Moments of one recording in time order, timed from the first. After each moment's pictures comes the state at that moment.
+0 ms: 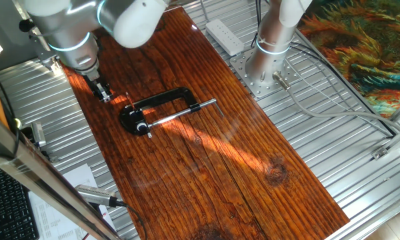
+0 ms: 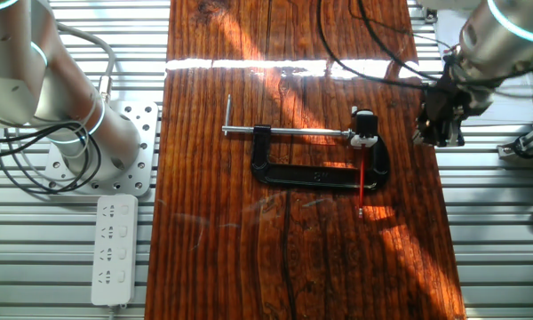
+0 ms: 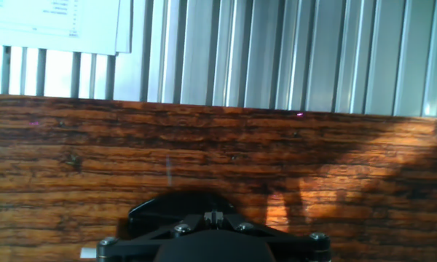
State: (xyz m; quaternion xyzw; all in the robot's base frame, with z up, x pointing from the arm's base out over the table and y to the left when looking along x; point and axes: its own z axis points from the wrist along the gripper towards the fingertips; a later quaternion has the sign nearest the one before) arm 0.632 -0.050 0.157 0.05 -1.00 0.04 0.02
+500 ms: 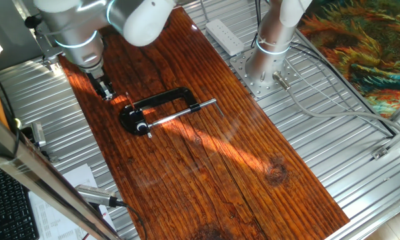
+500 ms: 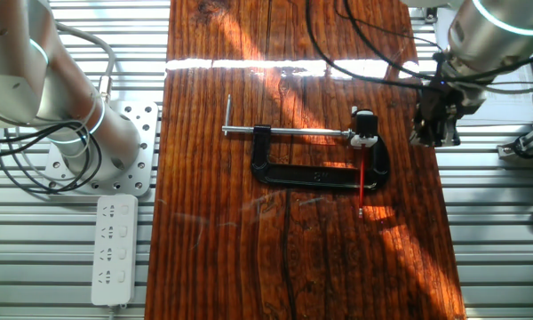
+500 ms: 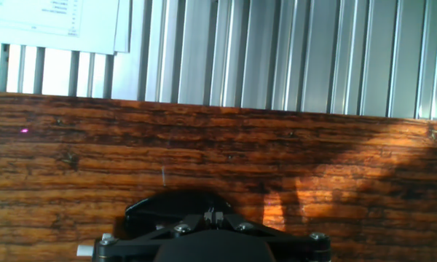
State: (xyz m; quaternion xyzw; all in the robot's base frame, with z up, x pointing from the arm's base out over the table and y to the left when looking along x) arm 0.630 -0.050 0.158 0.05 -1.00 0.04 0.03
